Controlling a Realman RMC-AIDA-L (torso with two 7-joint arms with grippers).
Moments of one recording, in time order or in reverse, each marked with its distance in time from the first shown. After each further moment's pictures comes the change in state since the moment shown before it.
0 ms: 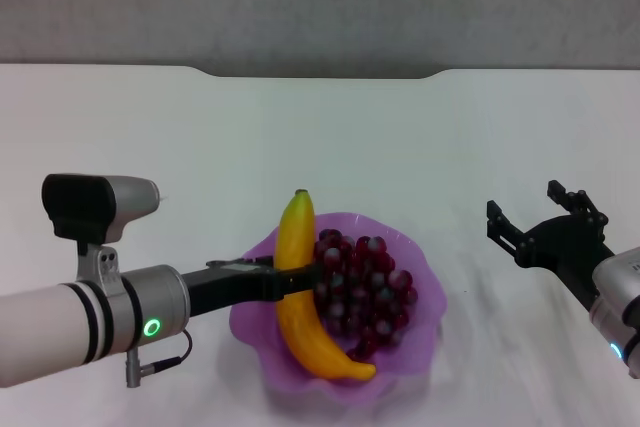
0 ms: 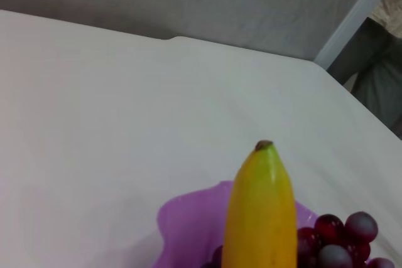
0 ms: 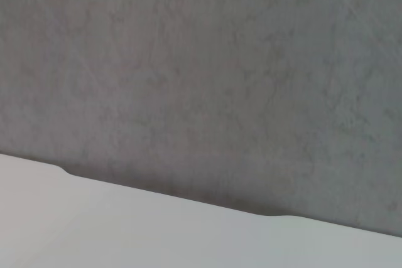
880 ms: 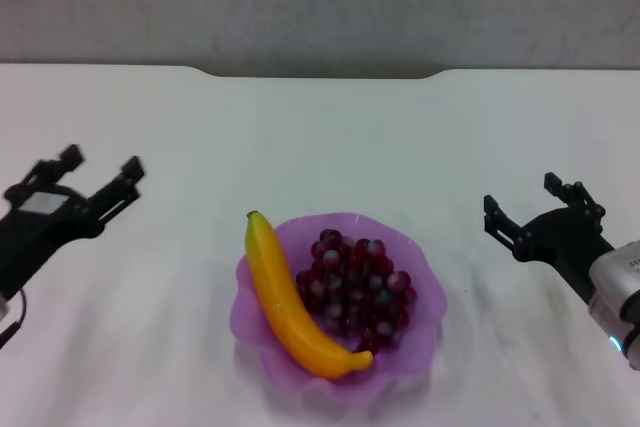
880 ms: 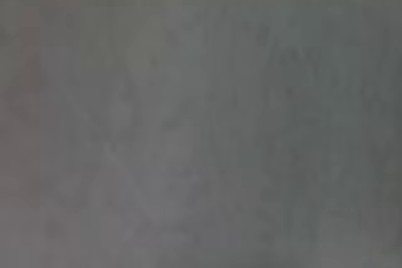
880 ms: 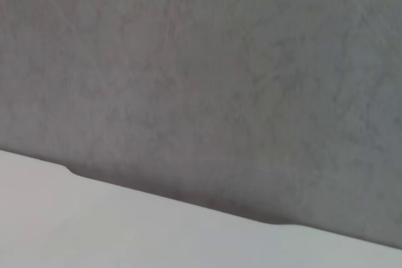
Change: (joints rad) left arm 0.243 0.001 -0.236 0.107 -0.897 -0.277 1.210; right arm 0.022 -0.004 -0.013 -0.019 -0.006 -0.010 0.000
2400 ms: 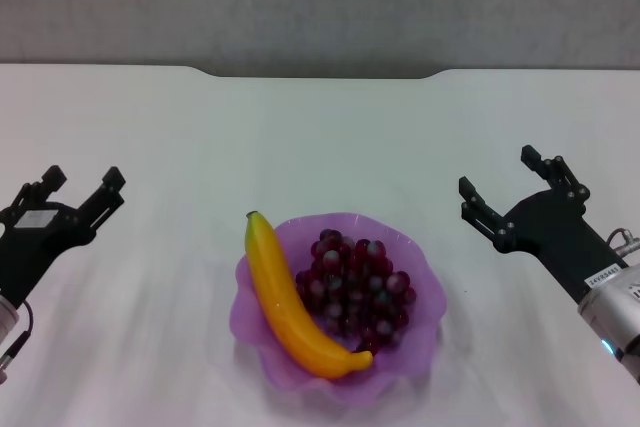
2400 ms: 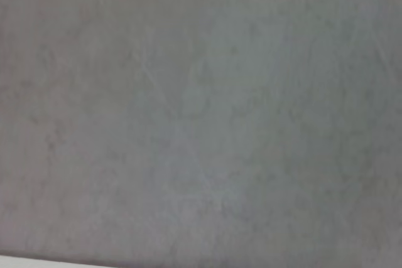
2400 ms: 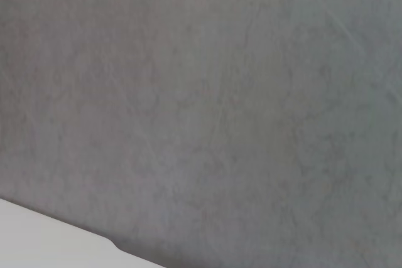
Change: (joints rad) left arm -0.240 -0.004 0.059 0.538 -0.431 -0.204 0.267; right arm 0.007 0.007 -0.114 -0.031 -0.011 -0.227 -0.008
